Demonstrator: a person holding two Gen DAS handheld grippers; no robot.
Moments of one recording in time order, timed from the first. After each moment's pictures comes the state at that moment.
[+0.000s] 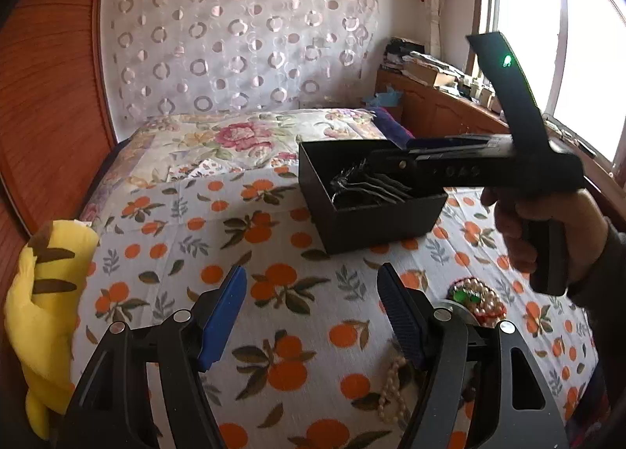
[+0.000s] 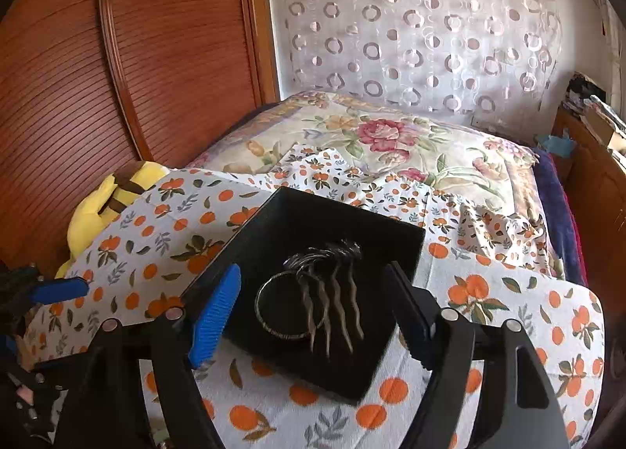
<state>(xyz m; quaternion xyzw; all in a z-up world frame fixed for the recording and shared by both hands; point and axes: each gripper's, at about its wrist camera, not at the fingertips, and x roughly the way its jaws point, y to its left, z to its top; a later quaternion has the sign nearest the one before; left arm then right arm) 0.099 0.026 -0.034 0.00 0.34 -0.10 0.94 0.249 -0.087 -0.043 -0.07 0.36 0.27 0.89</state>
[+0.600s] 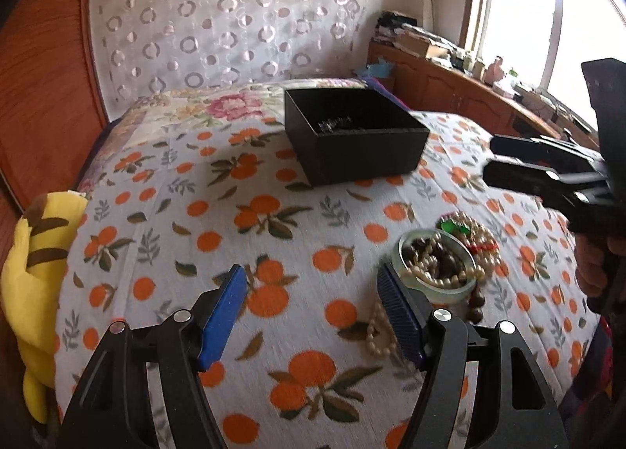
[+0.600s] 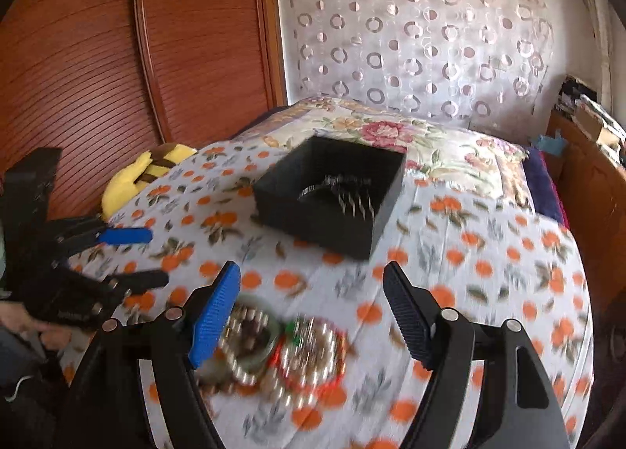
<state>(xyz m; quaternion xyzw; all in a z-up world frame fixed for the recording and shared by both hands) 0.066 0.018 -0.061 0.02 0.39 -0.12 0.91 0.117 -0.143 -0.047 -0.06 0.34 0.28 0.90</state>
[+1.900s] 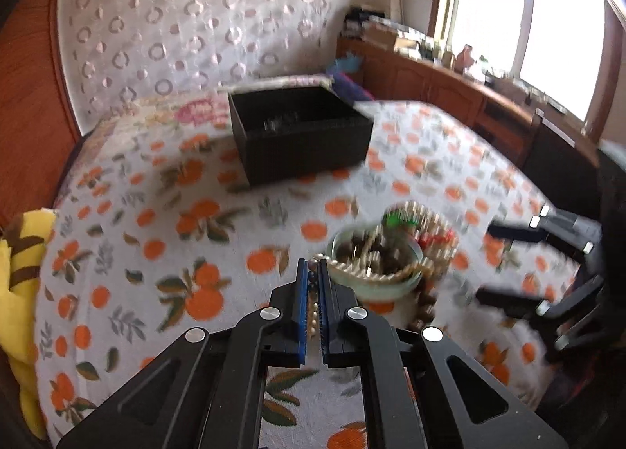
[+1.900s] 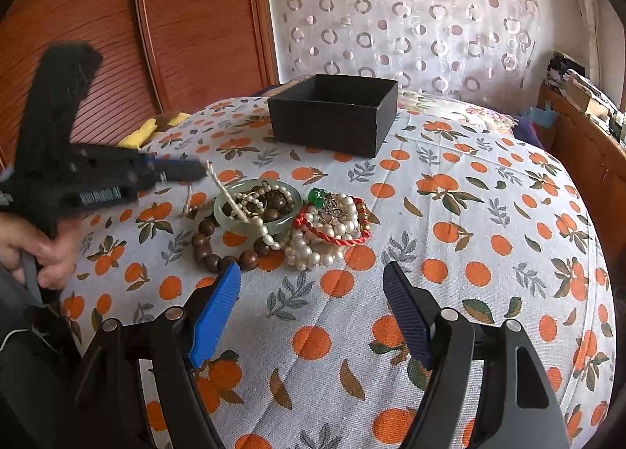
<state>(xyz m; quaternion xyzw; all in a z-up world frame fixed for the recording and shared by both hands) 0.057 -0.016 -0.049 0.03 0.37 -0.16 0.91 0.045 -0.159 -0.094 -0.05 0.37 0.26 0.89</state>
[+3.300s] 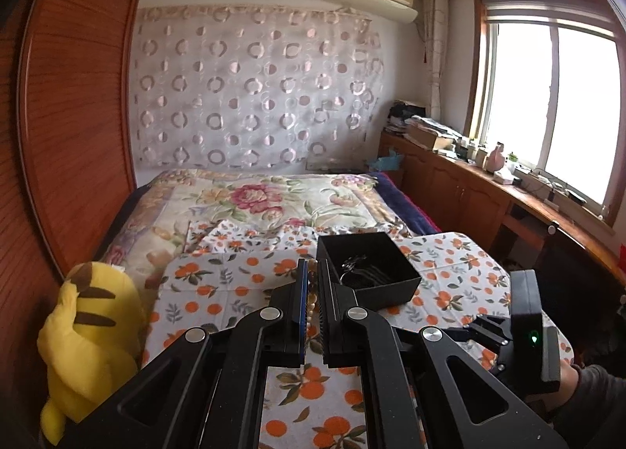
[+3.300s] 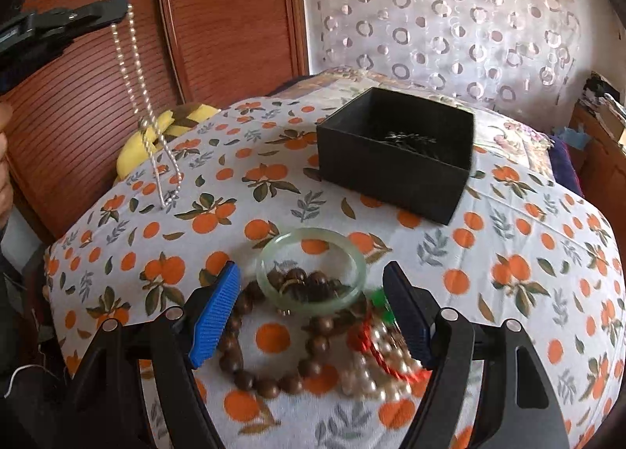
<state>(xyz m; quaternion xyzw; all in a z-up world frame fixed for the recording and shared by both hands) 0.040 0.067 0.064 -0.03 0.24 -0.09 0.97 0.109 -0.080 -0.082 -0.09 0.38 0.31 0.87</state>
